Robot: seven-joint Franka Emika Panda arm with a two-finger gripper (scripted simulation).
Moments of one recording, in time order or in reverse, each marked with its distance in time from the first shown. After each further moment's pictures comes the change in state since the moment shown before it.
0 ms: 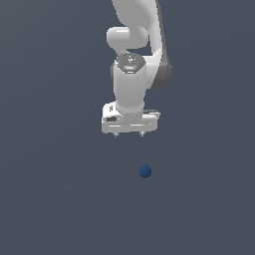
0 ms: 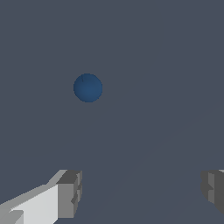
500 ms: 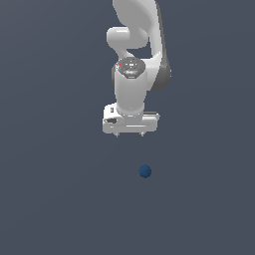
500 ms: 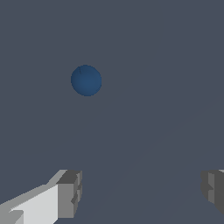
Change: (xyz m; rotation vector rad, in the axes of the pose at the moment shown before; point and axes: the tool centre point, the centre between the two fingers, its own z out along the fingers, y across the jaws) arm -0.007 -0.002 0.010 -0.002 -0.031 0.015
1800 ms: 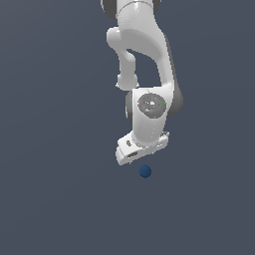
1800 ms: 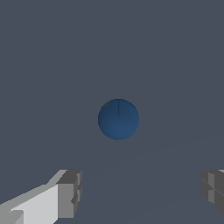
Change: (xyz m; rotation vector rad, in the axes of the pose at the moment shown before) arm 0.074 -0.044 0.056 -0.010 0.004 -0.366
